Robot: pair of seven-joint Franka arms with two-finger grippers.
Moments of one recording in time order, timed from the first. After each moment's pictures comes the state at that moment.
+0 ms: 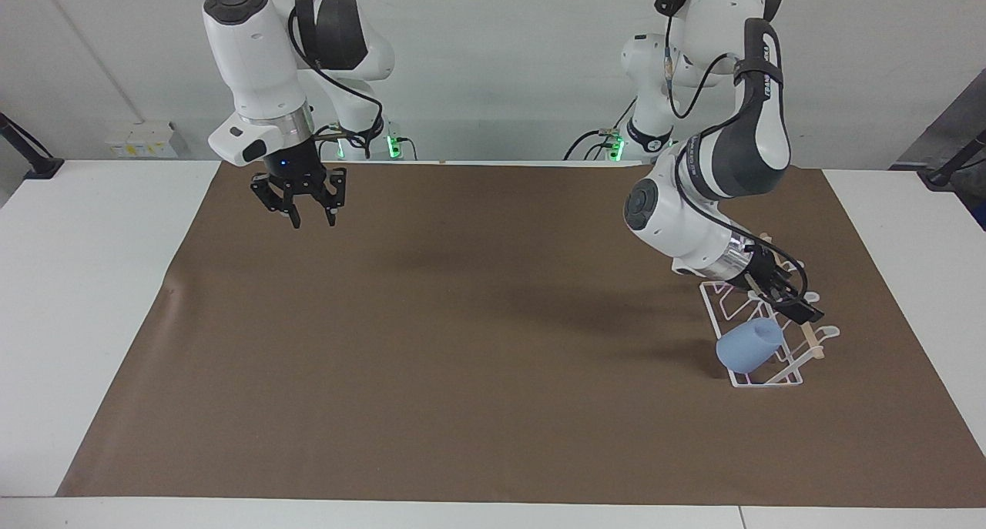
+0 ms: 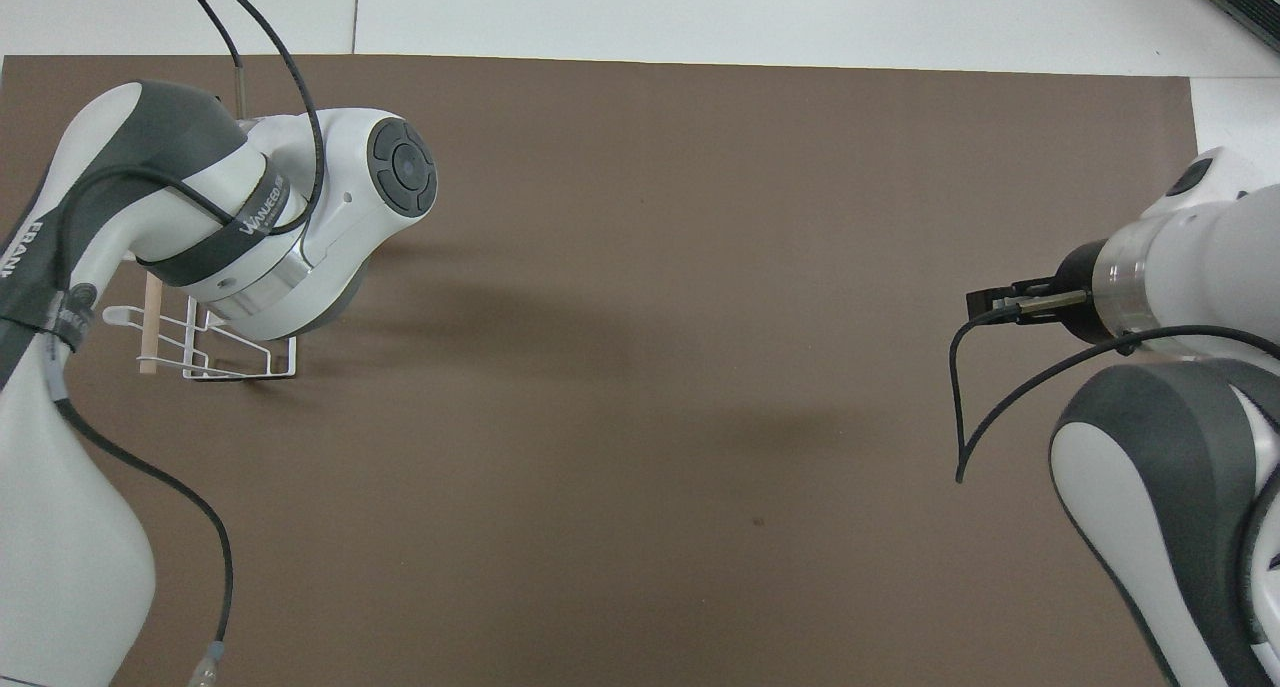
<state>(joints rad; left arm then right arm) -0.29 0.38 -0.06 -1.59 1.07 1.67 0.78 -0.18 -0.10 0.28 -1.90 0.00 1.92 0.00</state>
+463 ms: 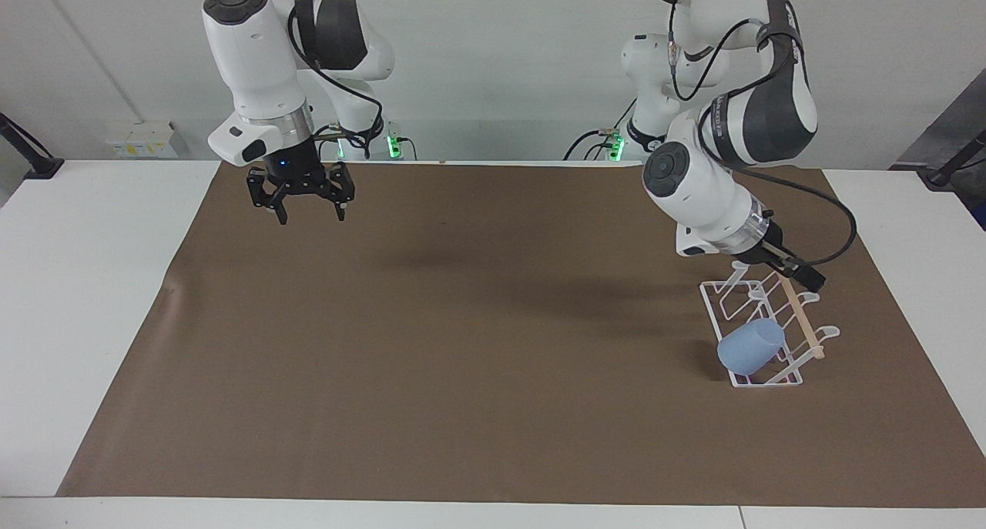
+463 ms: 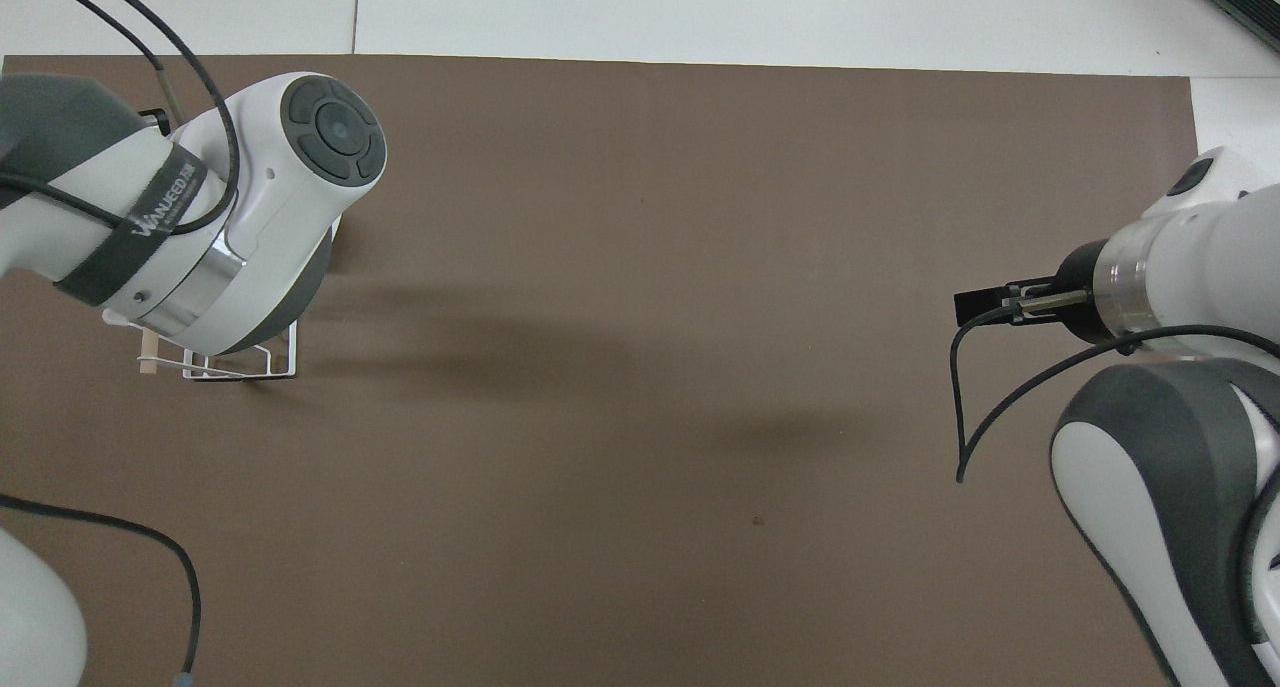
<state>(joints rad) -0.29 0.28 -0.05 -1.58 0.83 1.58 0.58 -0.18 -0.10 0.28 -1.90 0.00 1.92 0.00</state>
